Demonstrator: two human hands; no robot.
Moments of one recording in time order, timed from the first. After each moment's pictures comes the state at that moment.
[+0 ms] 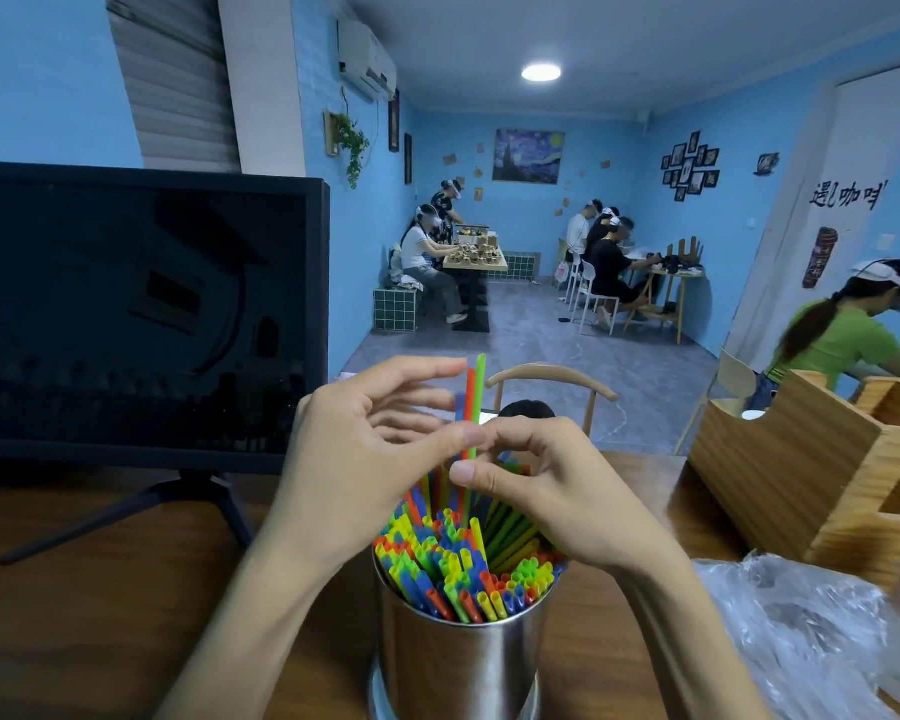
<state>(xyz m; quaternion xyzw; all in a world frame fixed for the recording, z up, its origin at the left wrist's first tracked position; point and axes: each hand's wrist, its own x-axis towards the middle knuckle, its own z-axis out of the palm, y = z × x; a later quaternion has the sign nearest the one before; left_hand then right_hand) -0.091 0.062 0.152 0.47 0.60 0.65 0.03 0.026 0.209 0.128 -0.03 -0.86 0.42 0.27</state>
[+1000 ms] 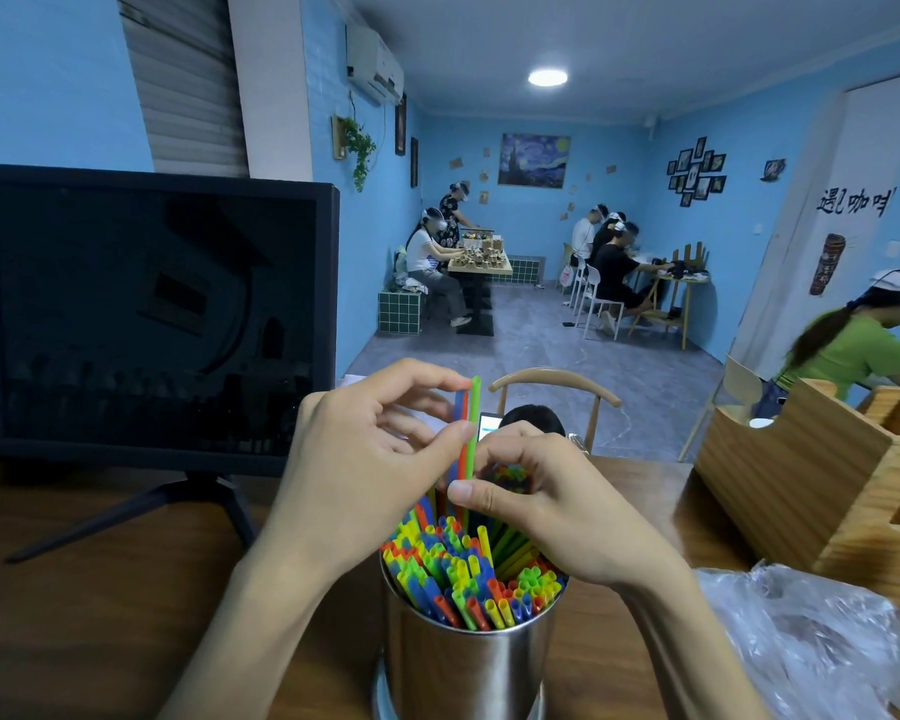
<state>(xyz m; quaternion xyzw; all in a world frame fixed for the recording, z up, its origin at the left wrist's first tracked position) -0.096 0.059 0.151 0.49 0.64 0.59 -0.07 0.024 0.207 0.127 -0.04 -0.90 0.37 0.22</state>
